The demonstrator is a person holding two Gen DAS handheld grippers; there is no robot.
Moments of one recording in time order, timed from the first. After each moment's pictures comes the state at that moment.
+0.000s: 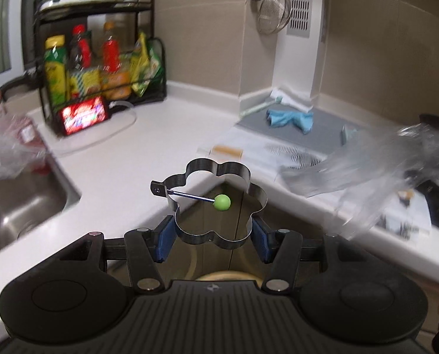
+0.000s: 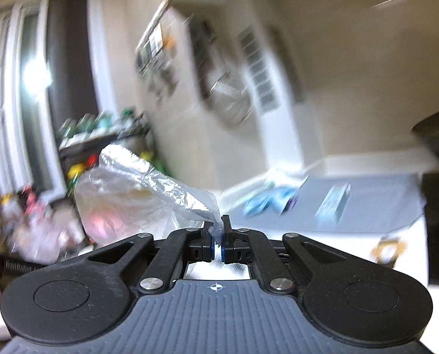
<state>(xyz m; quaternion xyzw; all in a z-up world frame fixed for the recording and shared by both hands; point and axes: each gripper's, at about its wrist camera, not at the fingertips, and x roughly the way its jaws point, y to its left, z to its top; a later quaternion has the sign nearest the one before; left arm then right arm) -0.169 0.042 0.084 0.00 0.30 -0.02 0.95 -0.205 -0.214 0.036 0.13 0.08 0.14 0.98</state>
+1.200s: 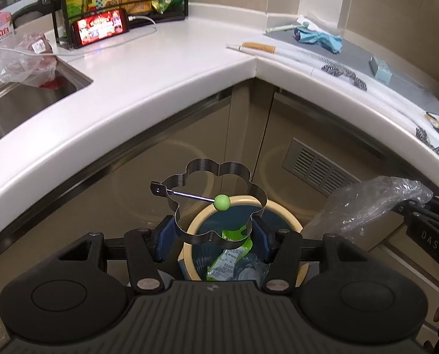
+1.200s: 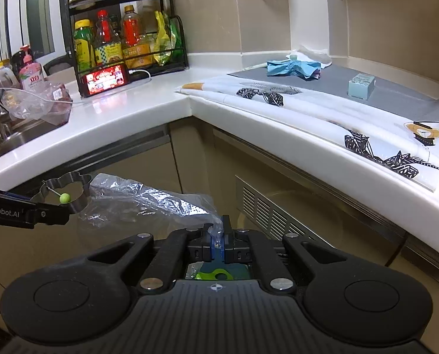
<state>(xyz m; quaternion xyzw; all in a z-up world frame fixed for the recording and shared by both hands) -0.185 0.067 -0.014 -0.01 0.41 0.01 0.91 -0.207 -0.140 -0.045 0.03 0.28 0.13 0.95</state>
